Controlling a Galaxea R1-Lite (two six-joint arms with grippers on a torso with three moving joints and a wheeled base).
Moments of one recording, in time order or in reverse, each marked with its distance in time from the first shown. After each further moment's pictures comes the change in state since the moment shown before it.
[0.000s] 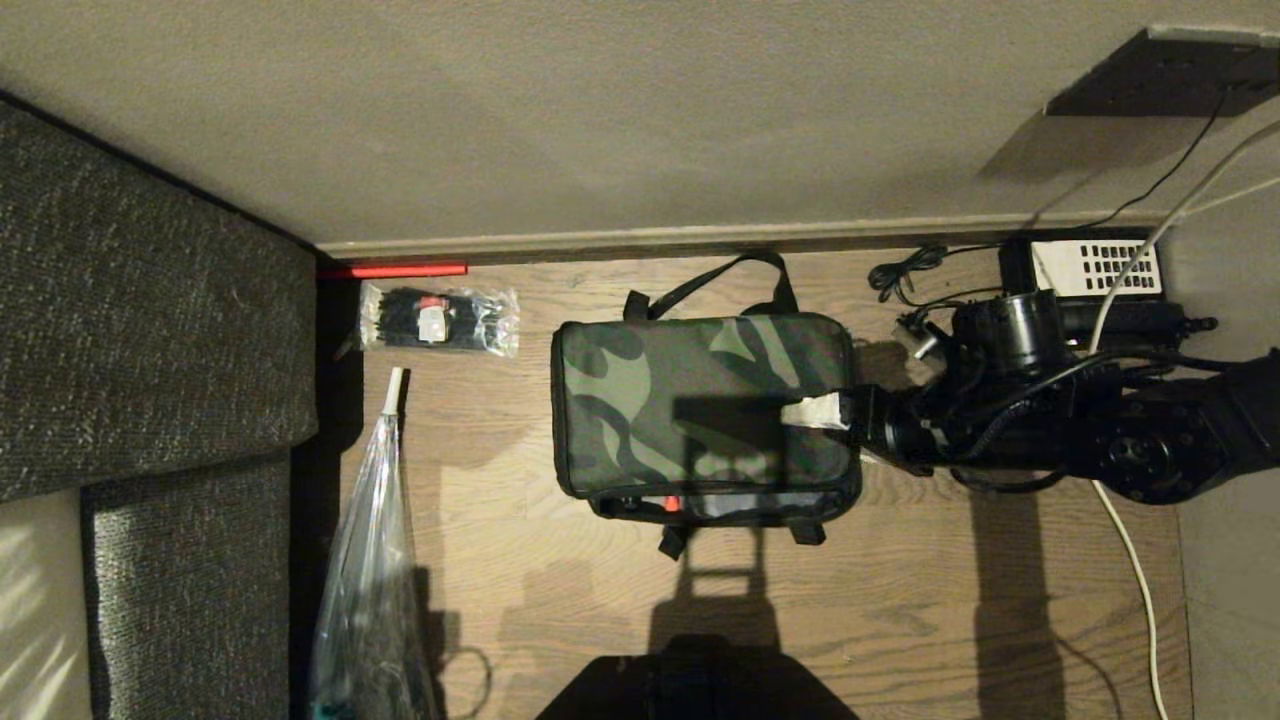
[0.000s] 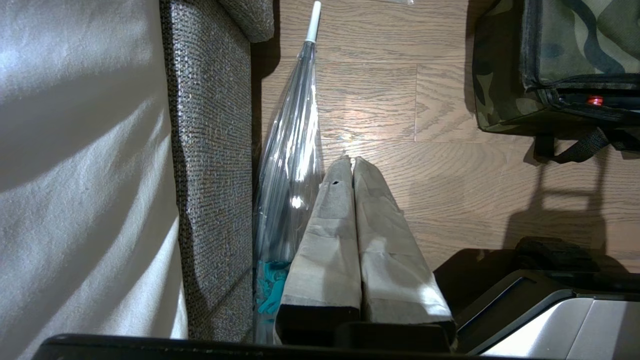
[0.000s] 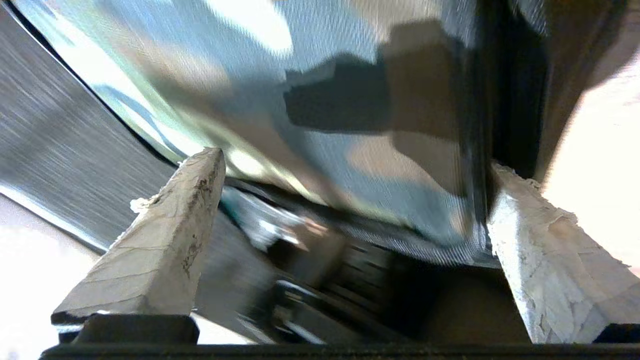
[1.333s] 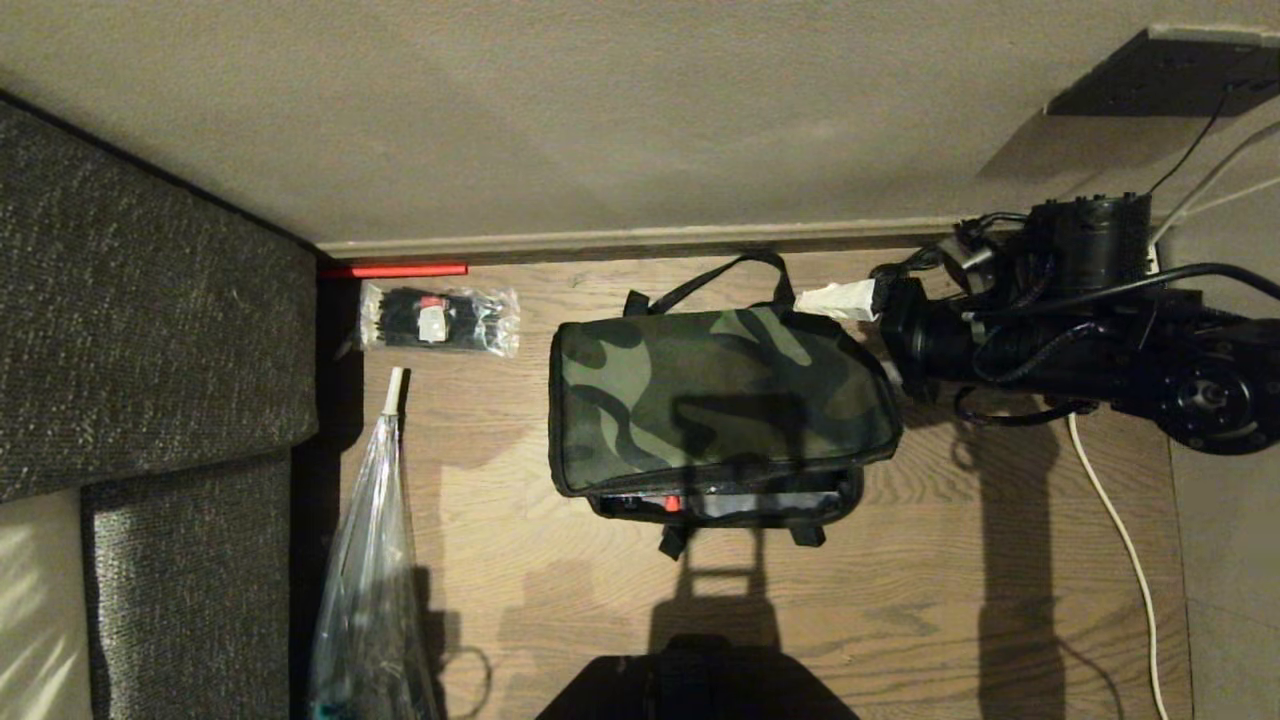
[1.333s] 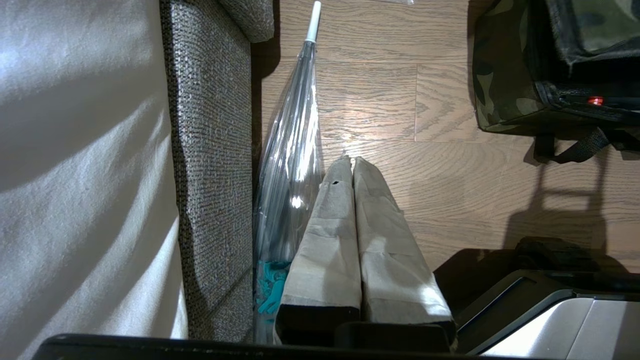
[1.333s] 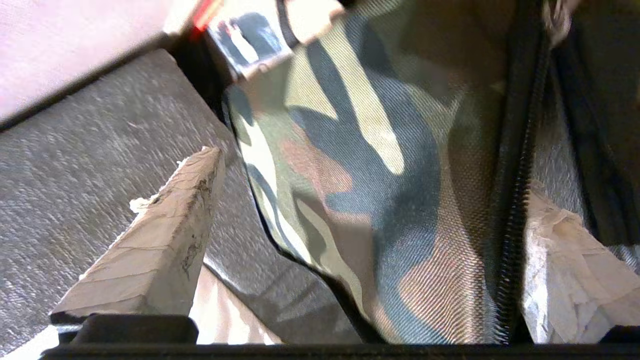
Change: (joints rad) left arm 0.000 0.000 0.000 0.000 0.000 0.000; right arm -0.015 -0.105 -0.101 -0.064 0.070 0.249
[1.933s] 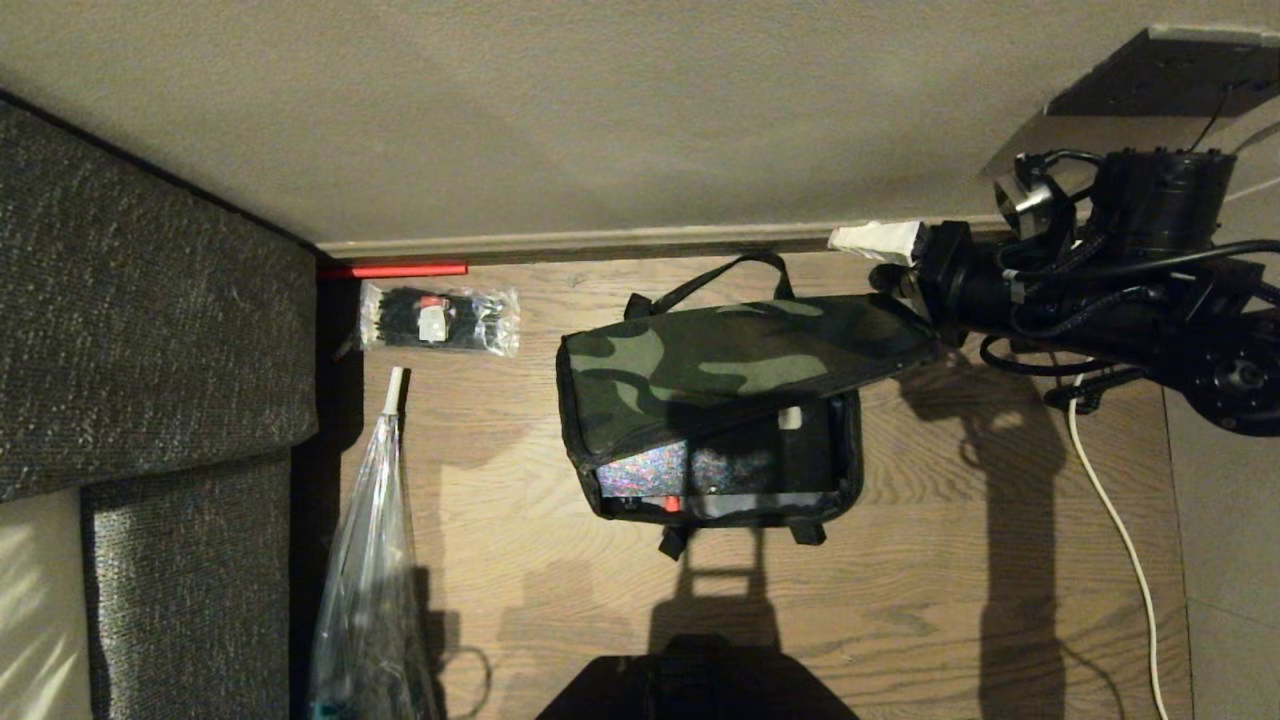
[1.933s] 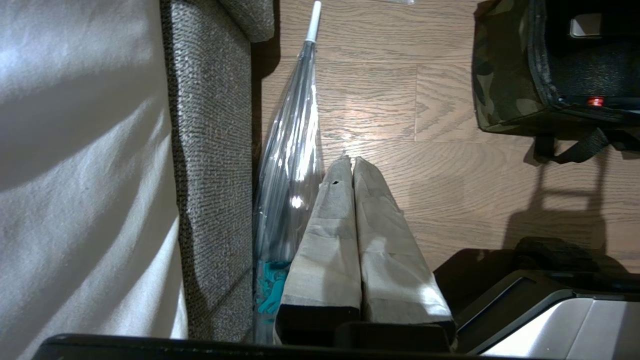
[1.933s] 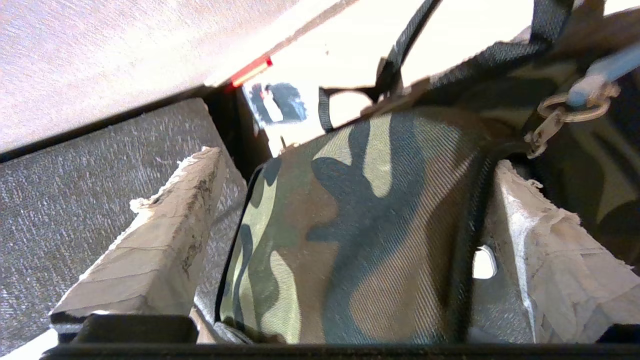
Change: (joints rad) left arm 0.000 0.000 0.000 0.000 0.000 0.000; right arm -0.060 -0.028 -0.020 -0.147 0.000 -0.066
